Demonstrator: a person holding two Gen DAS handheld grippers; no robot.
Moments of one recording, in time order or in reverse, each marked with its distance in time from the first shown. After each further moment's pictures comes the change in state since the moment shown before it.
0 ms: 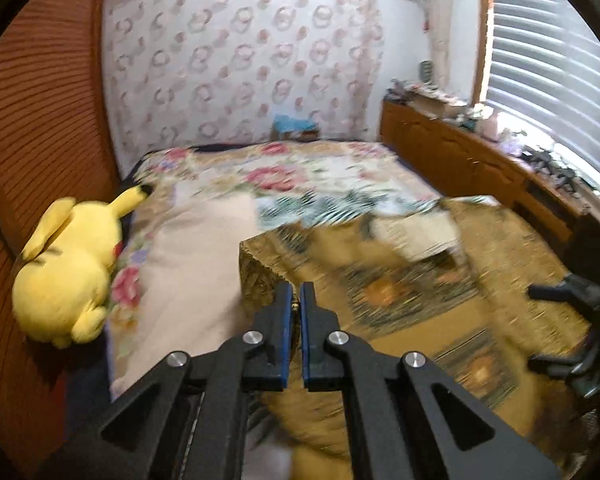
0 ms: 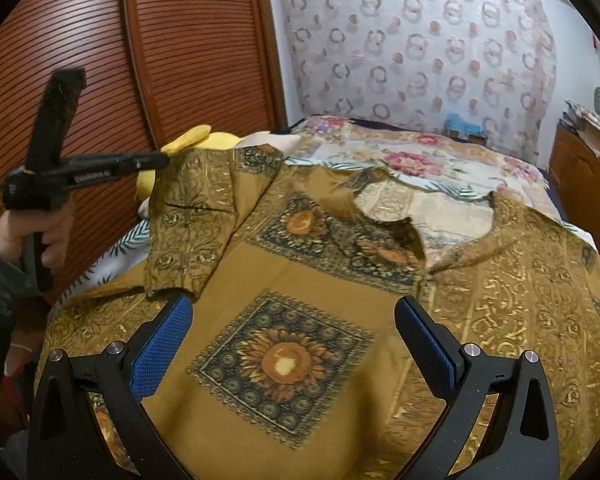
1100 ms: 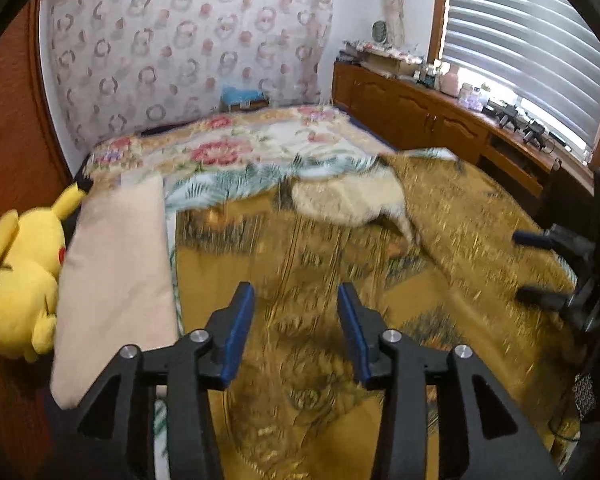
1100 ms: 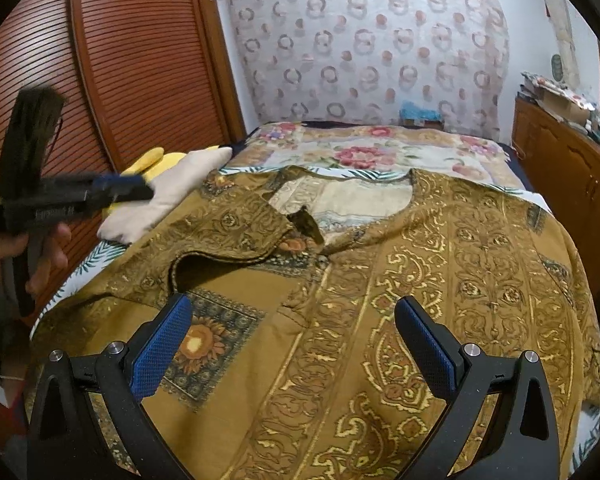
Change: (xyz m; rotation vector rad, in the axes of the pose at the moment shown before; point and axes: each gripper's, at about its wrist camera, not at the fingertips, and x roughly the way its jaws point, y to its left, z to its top) left arm 0.043 -0.059 -0.010 0.093 0.149 -0.100; right arm -0.035 -0.067 -0.019 0.128 -0.024 -0.090
